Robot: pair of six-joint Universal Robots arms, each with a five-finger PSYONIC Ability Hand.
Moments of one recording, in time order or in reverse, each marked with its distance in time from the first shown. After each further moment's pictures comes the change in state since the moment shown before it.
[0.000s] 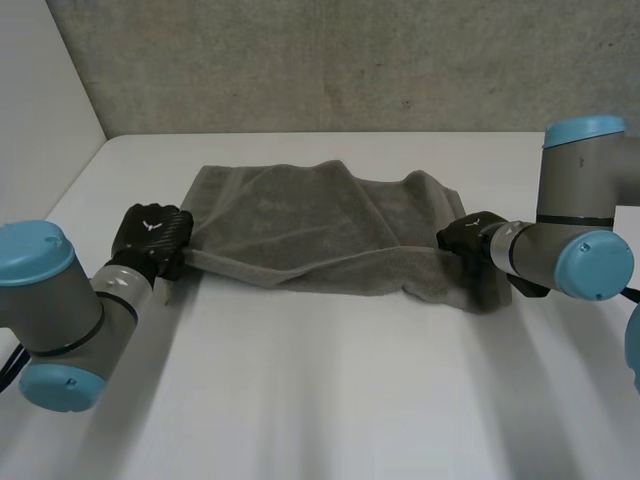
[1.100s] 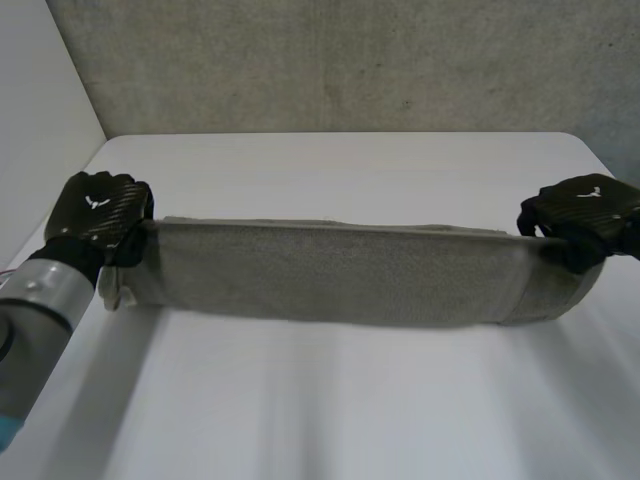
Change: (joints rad) left arm 0.096 0.388 -0.221 -0.038 0.104 0.019; right arm -0.345 -0.733 0.689 -0.070 -0.408 -0.137; left_hand 0.000 0.000 0.002 0.000 0.000; right_hand 0.095 0.097 0.122 0.122 0.117
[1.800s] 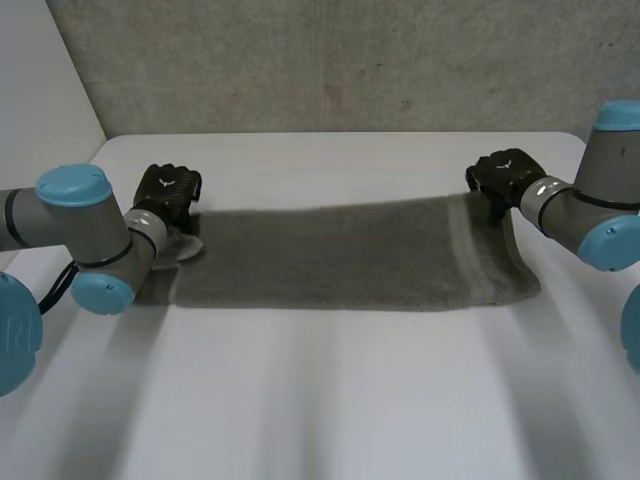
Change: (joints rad) left arm -0.063 -0.885 1.009 -0.226 -0.057 -0.003; right arm 0.223 0.899 -1.012 -0.109 0.288 0.067; left_hand -0.684 -0.713 -0.697 -0.704 -0.696; right_hand -0.740 -0.753 -0.739 -0.740 -0.759
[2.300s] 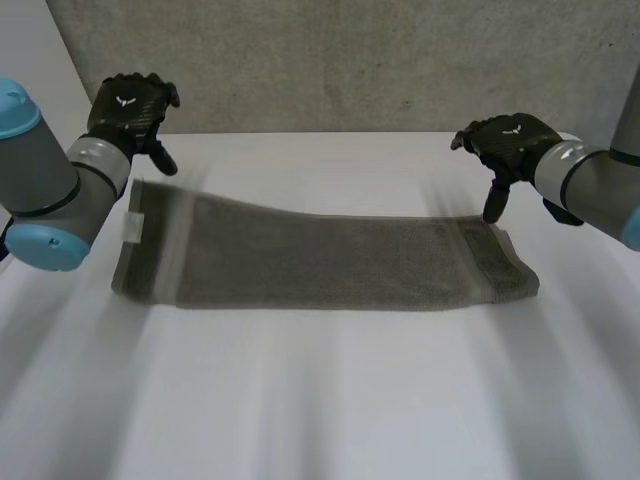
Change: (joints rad) left arm 0.012 0.327 -0.107 -0.018 0.019 -0.101; right arm 0.061 -0.424 0.373 0.040 0.024 0.124; left_hand -0.229 -0.300 -0.306 -0.317 -0.349; right_hand -0.360 -0.328 -0.355 -0.347 -0.349
